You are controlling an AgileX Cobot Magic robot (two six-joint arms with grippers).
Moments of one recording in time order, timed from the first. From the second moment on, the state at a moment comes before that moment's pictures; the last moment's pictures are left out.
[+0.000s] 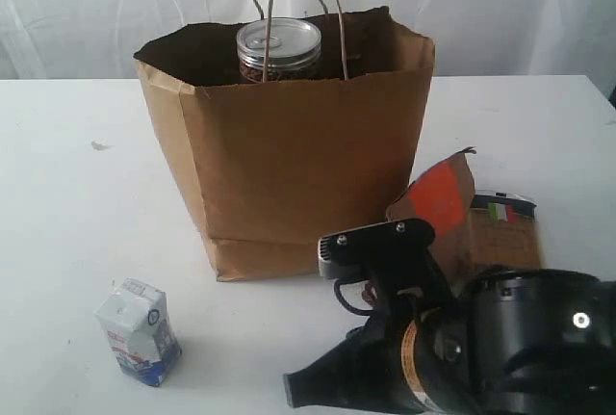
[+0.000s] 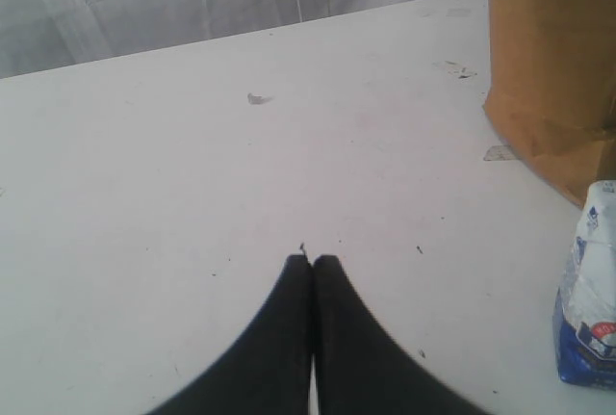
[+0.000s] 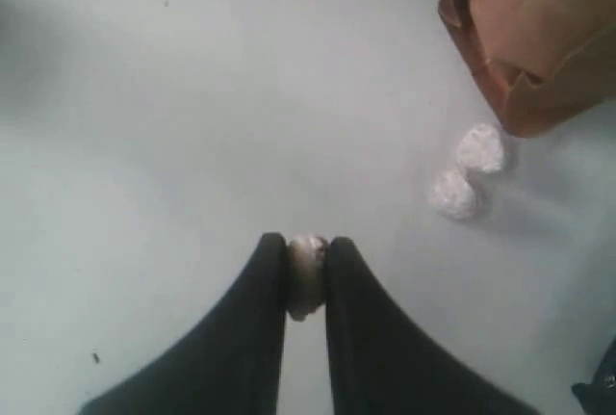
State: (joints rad) left arm -0.19 0.01 0.02 0.03 0.29 0.08; right arm 1.06 1.41 -0.63 -0.60 0.43 1.23
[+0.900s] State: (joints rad) left arm -0.19 0.01 0.02 0.03 0.29 0.08; right arm 0.79 1.25 -1.25 -0.61 0.81 0.71
